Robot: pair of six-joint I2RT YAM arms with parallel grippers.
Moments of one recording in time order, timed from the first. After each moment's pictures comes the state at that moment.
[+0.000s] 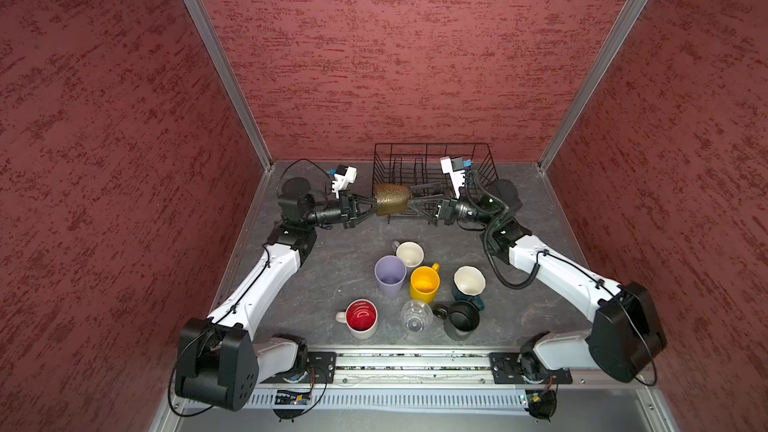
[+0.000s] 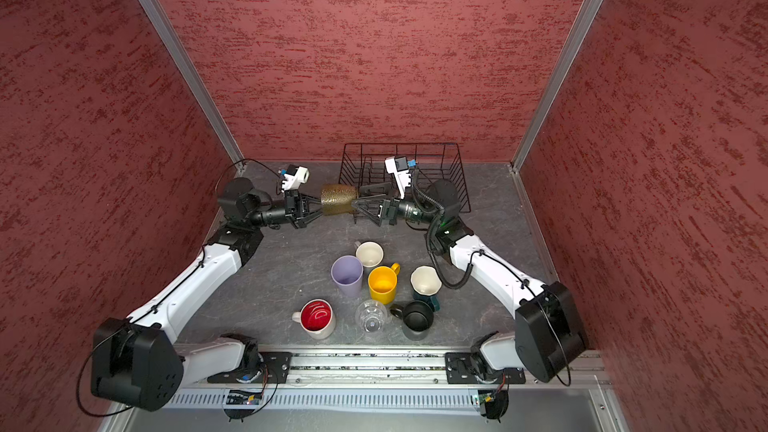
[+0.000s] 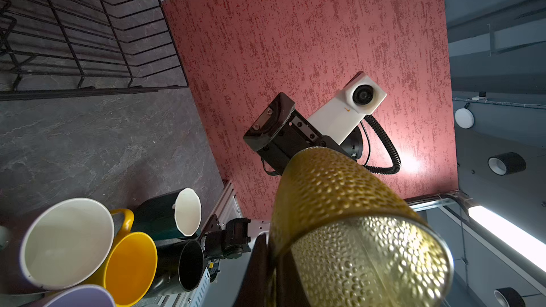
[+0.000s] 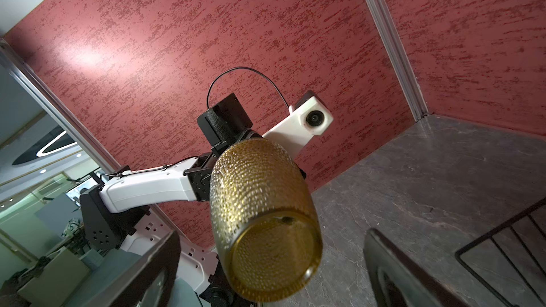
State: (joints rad) left arm -0.20 1.22 0.89 0.33 1.17 -1.24; right arm 0.52 1.40 1.00 0.64 -0.86 0.75
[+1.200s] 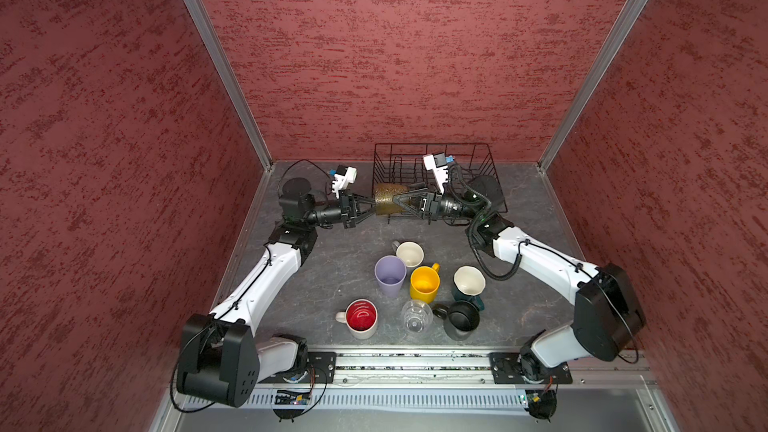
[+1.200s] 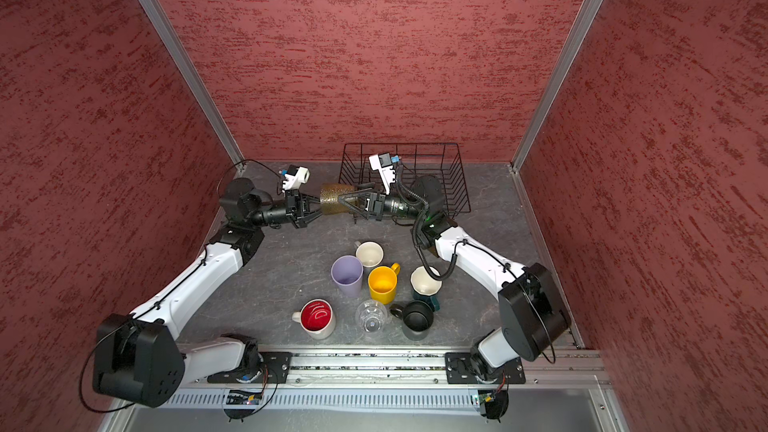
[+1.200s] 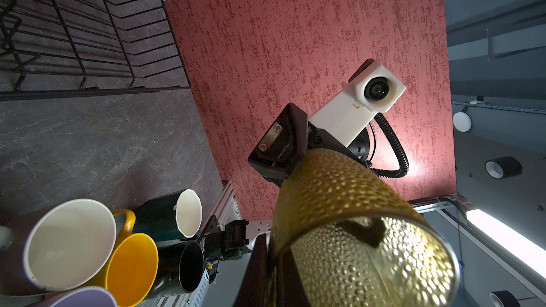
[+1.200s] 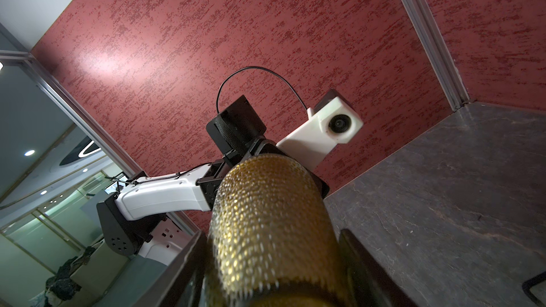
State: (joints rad) left arm -0.19 1.24 0.88 0.35 1.17 -1.26; right arm 0.58 1.52 1.09 0.70 -0.87 0.84
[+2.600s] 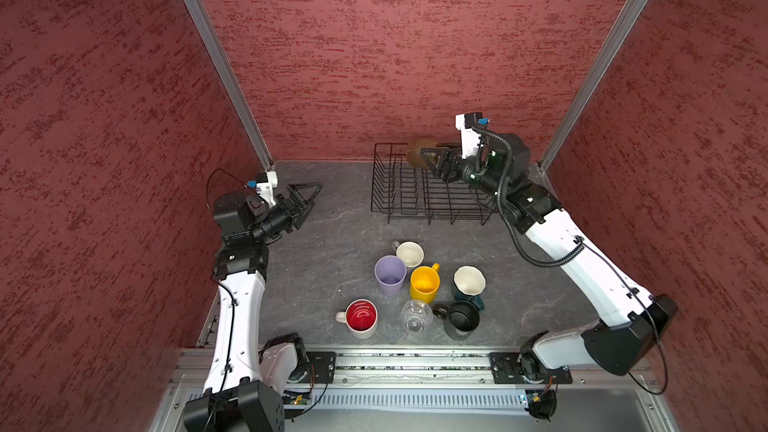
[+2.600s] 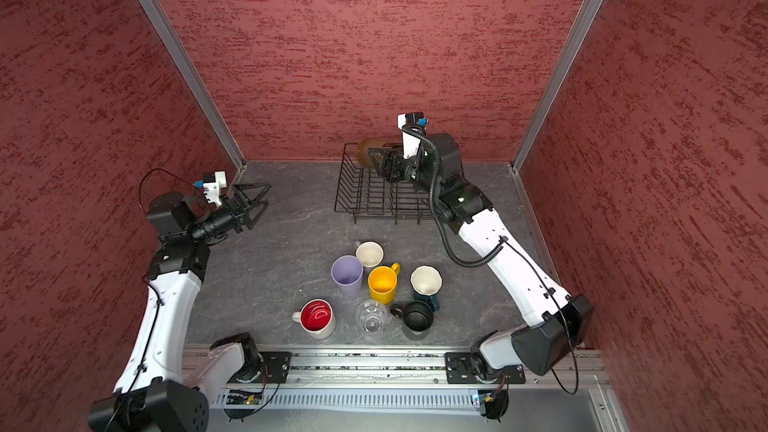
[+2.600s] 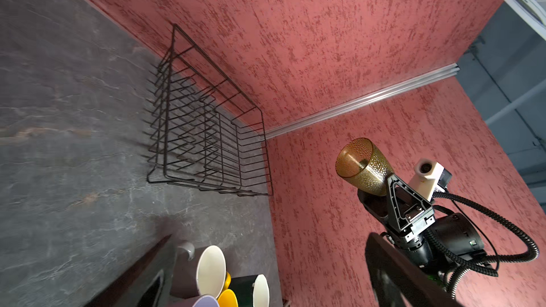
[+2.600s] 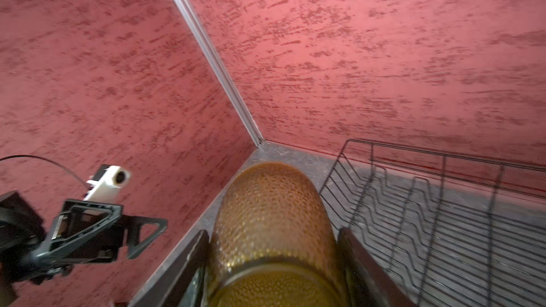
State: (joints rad) left arm 0.30 0.96 0.90 -0.19 0.96 -0.93; right arm 0.49 1.45 1.59 -0.30 -0.19 0.37
